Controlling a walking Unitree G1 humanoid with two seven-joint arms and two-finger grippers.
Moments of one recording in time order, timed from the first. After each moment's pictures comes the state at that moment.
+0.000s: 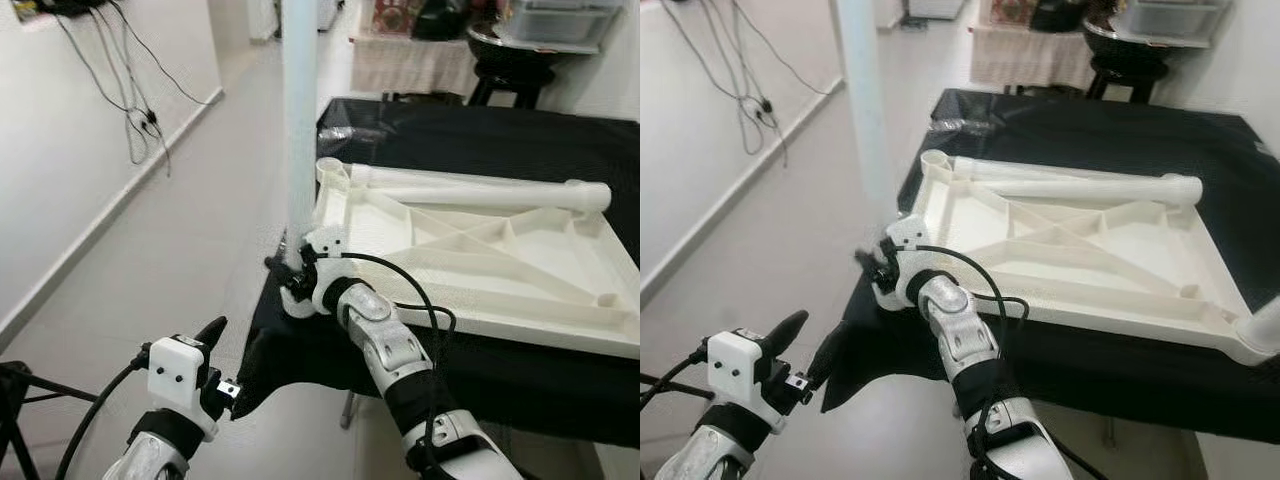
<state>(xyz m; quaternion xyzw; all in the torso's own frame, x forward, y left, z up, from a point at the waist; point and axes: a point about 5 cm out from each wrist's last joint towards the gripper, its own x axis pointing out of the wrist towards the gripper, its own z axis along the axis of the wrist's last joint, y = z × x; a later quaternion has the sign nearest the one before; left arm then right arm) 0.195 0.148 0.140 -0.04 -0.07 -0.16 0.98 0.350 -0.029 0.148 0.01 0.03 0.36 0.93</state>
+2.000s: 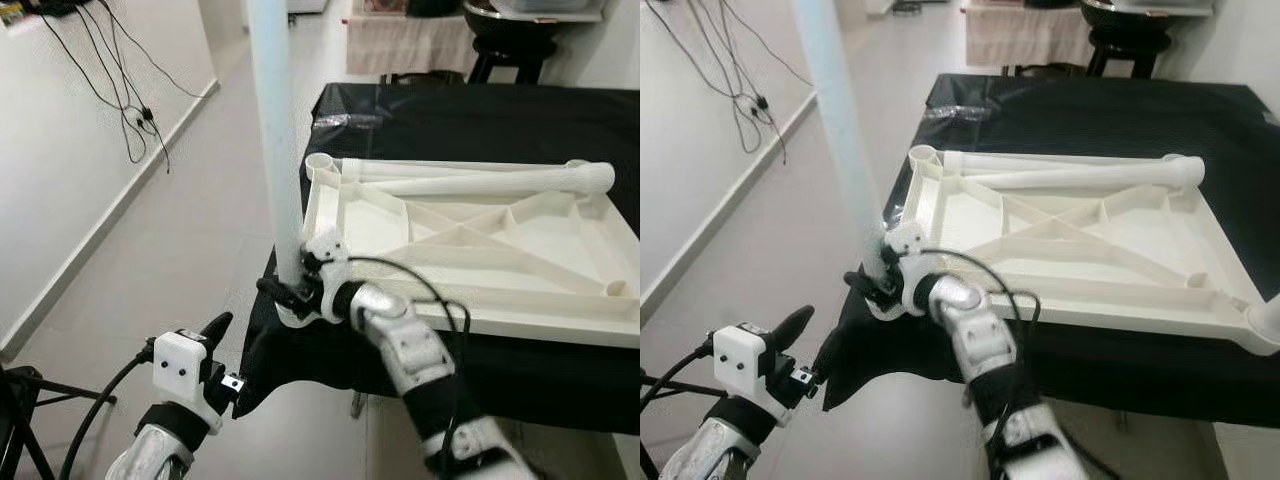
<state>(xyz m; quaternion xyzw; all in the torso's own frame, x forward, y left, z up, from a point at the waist) 0.199 0.147 0.140 -0.04 -0.07 -0.17 0.98 0.340 -0.043 0.178 -0.06 0.03 0.48 0.88</state>
